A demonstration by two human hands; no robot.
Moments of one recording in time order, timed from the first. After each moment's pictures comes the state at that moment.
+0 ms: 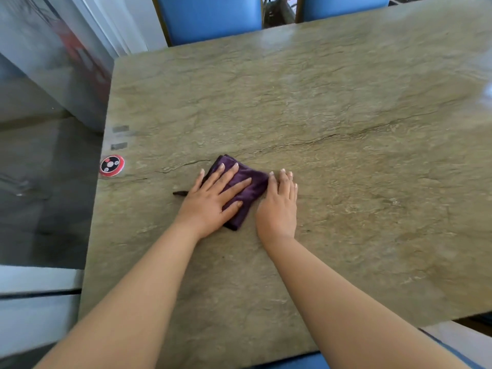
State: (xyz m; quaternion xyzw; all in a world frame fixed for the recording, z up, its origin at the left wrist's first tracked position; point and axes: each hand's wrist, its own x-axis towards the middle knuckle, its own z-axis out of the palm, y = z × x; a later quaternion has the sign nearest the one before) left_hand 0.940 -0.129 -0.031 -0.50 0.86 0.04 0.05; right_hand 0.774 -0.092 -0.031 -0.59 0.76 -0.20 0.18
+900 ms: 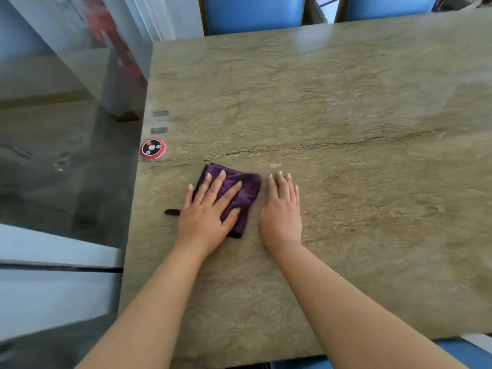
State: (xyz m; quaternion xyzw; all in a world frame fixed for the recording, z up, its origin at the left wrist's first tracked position) left_hand 1.021 -0.076 -0.037 -0.63 0.77 0.05 0.00; right_hand 0.850 -0.078 -0.031 -0.67 0.71 -0.16 0.16
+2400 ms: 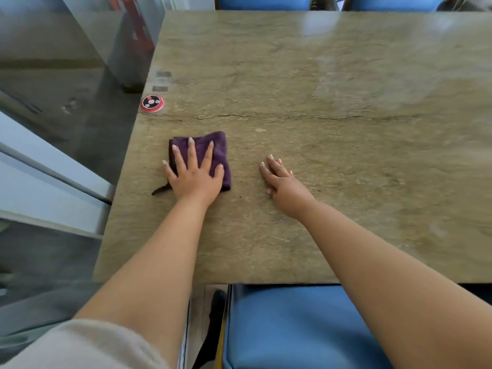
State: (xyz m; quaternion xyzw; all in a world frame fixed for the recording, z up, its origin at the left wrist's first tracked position) left_hand 0.966 -0.042 -0.028 -0.81 0.57 0.11 0.06; right_hand 0.755 -0.046 -0.024 -0.78 0.54 -0.04 0.32
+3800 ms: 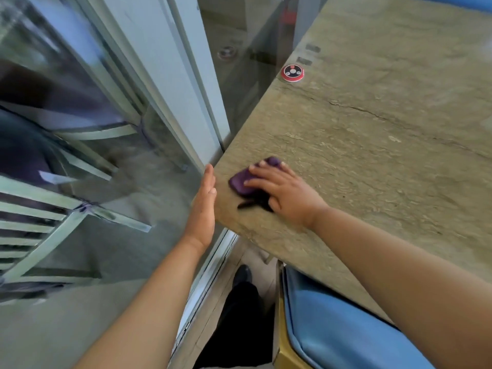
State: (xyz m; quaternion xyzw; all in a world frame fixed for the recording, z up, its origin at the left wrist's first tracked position) left_hand 1.060 0.159 -0.025 -0.71 0.26 0.38 -0.53; right_hand 0.914 -0.003 -0.027 -0.97 0.15 -0.02 0.20
